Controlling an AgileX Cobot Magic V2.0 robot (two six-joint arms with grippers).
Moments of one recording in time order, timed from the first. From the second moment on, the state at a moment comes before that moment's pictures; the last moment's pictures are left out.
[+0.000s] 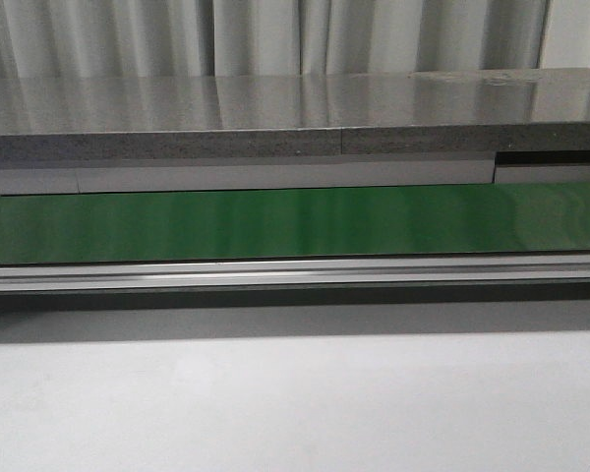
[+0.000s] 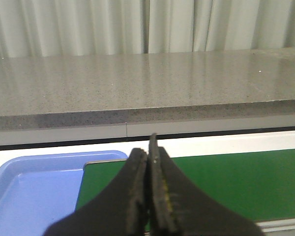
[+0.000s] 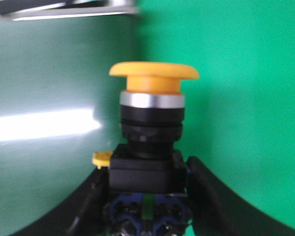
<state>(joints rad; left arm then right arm) -0.04 0.29 -0.30 -0.33 0.16 0.31 -0.36 1.69 -1.26 -0.01 0.72 -0.21</state>
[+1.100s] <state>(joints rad) -0.04 0.29 -0.30 -0.33 0.16 0.31 -0.44 1.86 -1.26 0.04 0.62 -0.21</state>
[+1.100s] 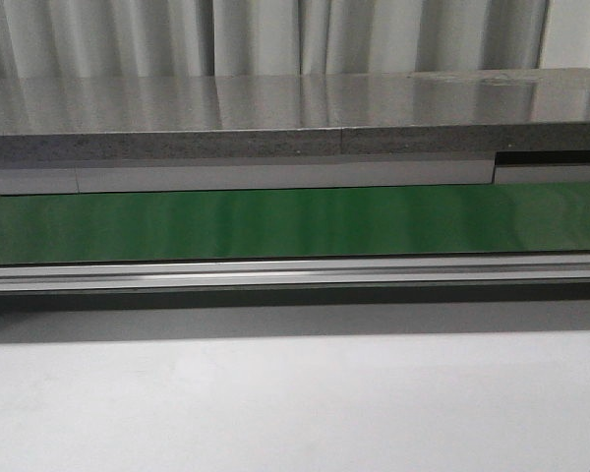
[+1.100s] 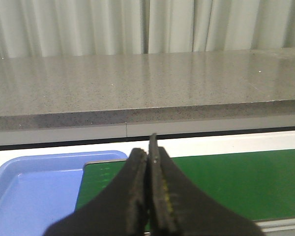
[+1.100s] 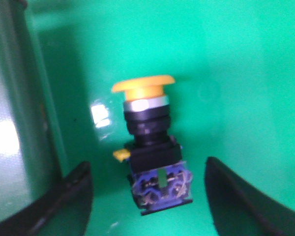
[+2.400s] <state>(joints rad) -0.04 0.29 -0.30 -0.33 0.16 0.31 0.11 1.05 -0.83 0.18 0.22 -0.12</state>
